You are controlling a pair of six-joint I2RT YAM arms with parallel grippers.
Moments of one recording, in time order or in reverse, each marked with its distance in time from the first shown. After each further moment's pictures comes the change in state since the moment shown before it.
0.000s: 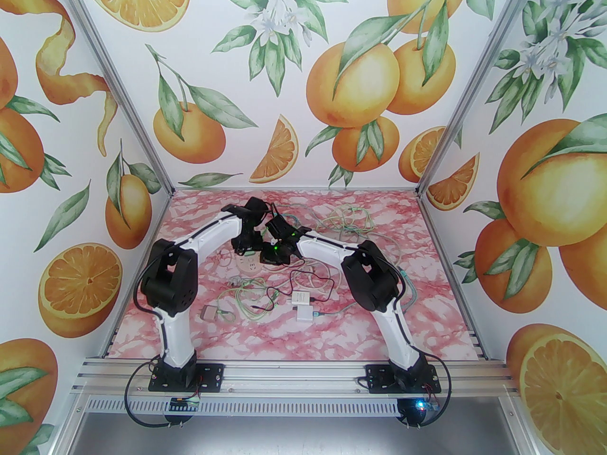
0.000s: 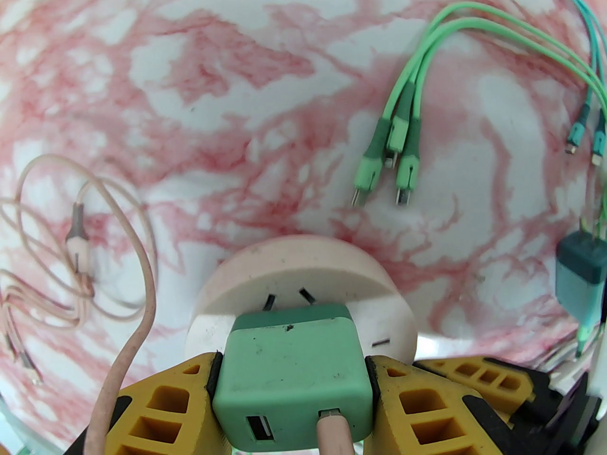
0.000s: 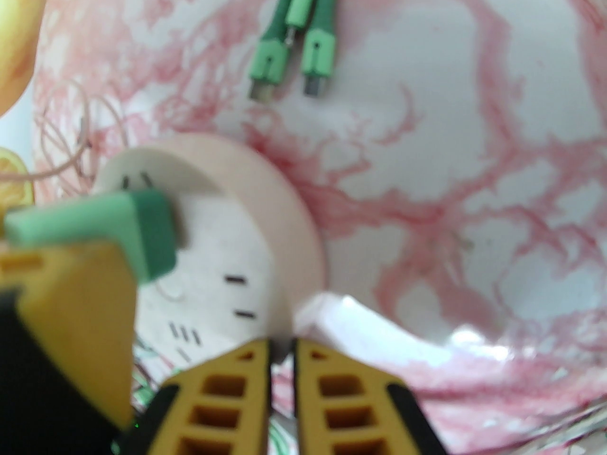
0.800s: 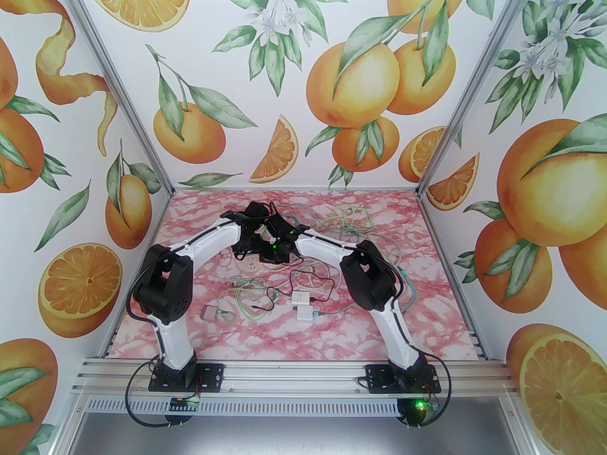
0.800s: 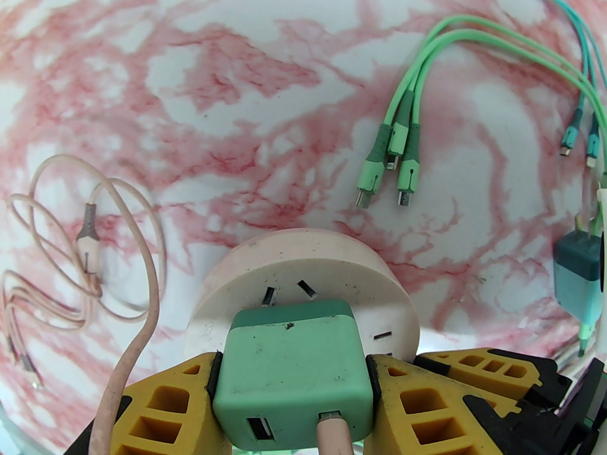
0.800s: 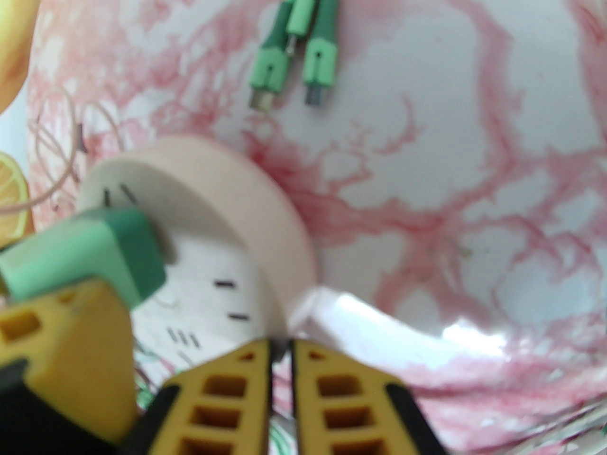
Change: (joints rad) left arm -0.062 -0.147 -0.219 0.177 -0.100 -0.071; right arm 0.004 0.021 0.053 -0.053 0.009 -0.007
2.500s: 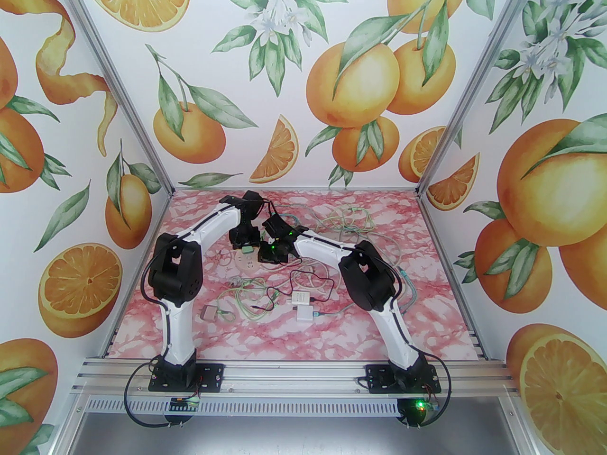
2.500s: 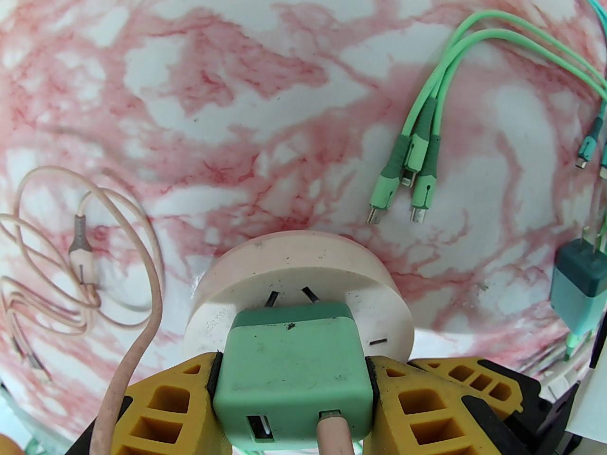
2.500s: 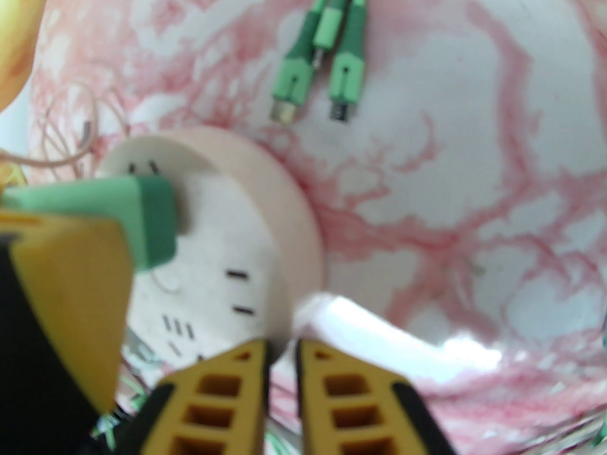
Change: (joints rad) left arm 0.090 0.176 0.264 -0.221 0.129 0.058; right arm 0.007 -0.002 -0.015 0.054 0.013 -0.018
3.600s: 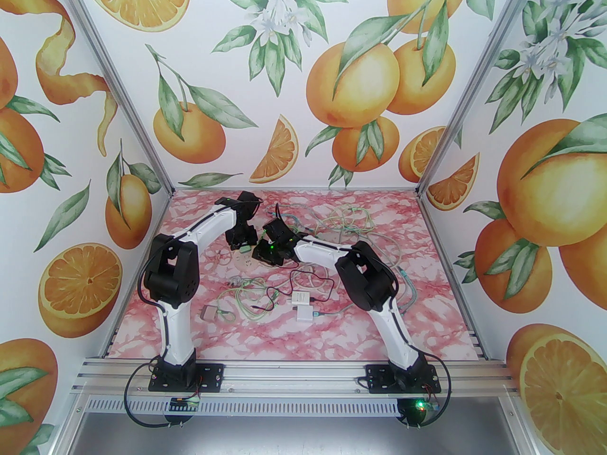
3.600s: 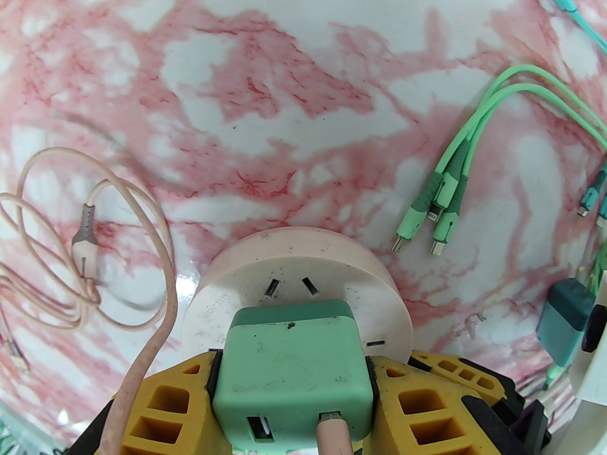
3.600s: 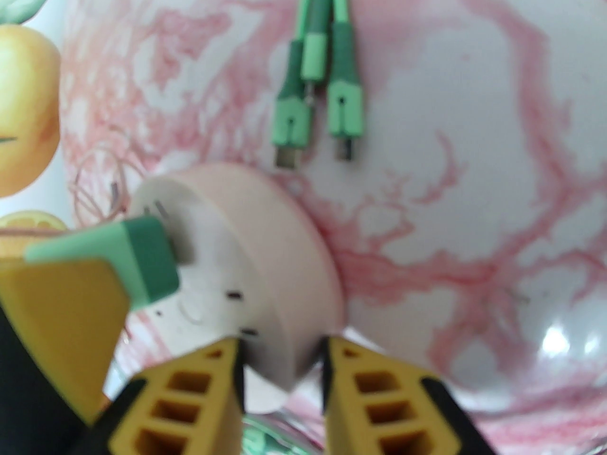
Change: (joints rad) left arm 0.018 -0.022 -0.039 0.044 0.001 -0.083; right arm 0.008 0.019 -0.053 0.179 -0.011 0.265
